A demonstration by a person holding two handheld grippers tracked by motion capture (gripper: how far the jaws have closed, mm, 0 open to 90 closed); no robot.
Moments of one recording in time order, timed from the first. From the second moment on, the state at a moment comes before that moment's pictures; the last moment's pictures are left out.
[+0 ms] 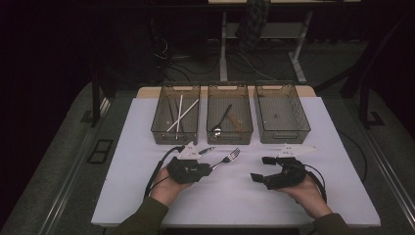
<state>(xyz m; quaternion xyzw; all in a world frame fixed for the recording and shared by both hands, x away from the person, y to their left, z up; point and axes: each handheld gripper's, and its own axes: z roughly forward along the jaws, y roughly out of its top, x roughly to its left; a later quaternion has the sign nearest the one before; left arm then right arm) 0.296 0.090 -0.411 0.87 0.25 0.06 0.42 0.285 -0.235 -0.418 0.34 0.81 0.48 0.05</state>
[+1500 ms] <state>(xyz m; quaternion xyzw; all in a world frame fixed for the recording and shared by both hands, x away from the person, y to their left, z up) 0.281 0.069 -0.404 0.85 0.21 0.04 0.49 0.319 -0.205 -0.382 0.35 0.73 0.59 0.02</state>
